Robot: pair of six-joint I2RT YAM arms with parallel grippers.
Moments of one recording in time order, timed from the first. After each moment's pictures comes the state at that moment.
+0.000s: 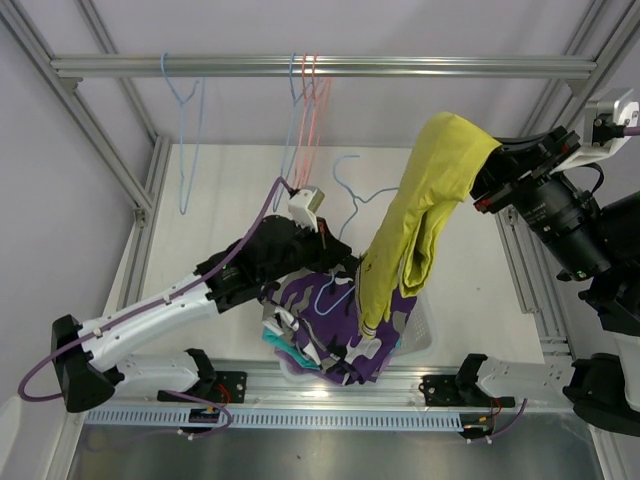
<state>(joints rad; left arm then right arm) -0.97 1.15 1.06 -0.19 -0.07 -0.60 0.99 1.06 1.98 -0.54 0.28 0.07</state>
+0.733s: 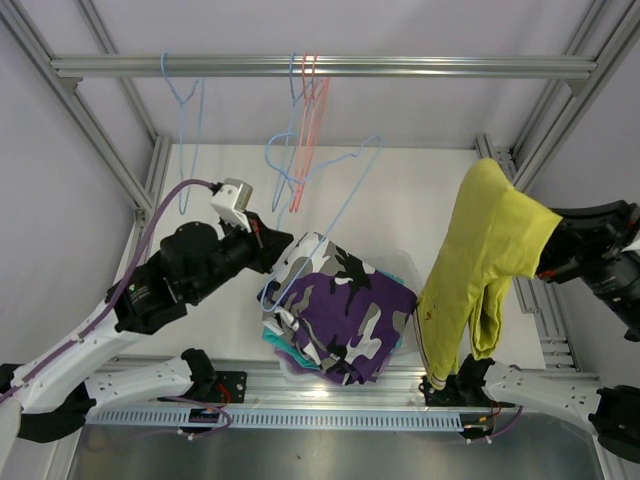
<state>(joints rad) -0.98 0.86 1.20 -0.57 -0.29 -0.47 0.99 0.78 1.84 -0.74 0.20 0.08</state>
